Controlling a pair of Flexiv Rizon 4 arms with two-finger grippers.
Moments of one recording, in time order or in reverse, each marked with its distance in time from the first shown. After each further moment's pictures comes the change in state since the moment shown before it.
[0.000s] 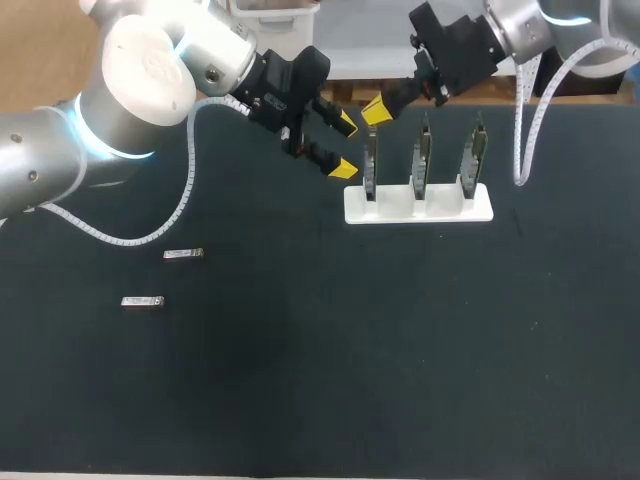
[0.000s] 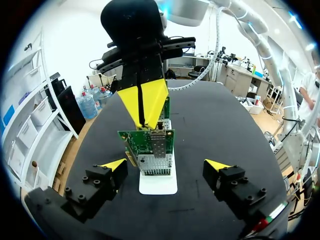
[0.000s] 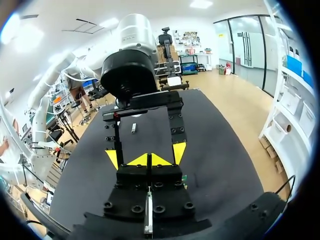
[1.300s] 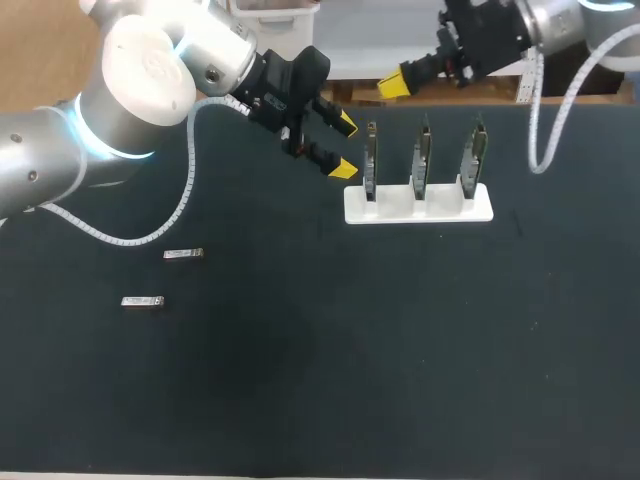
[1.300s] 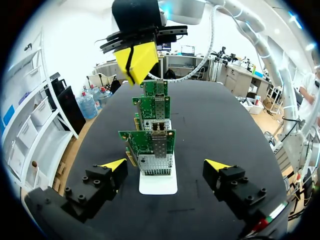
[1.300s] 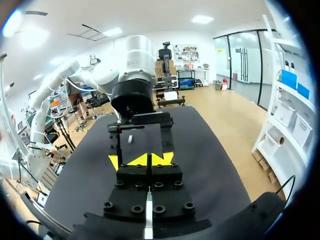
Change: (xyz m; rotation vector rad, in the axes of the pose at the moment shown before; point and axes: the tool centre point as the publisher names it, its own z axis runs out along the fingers) left arm 0.000 0.000 0.000 0.000 0.000 0.000; right arm -0.016 -0.005 -0.043 0.053 -0.119 -0.058
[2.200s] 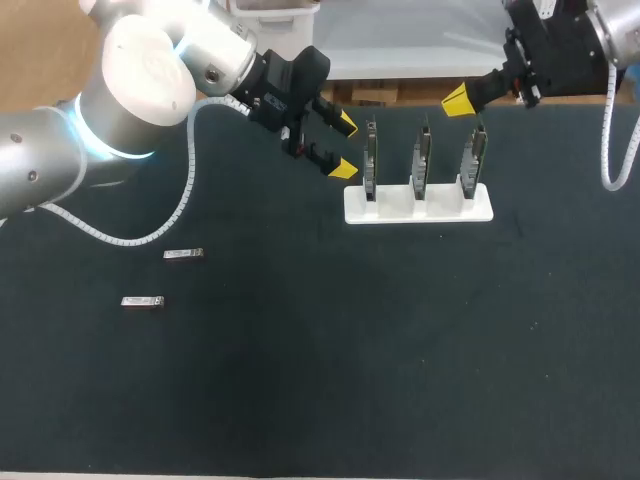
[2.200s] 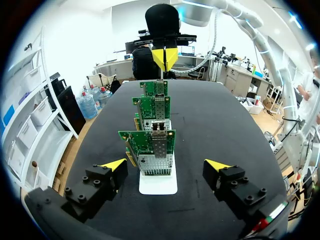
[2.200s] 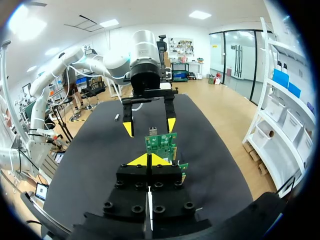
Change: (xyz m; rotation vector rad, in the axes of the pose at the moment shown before) left arm 0.000 0.000 0.000 0.000 0.000 0.000; right arm 0.049 0.028 -0.063 0.065 0.083 -0.023
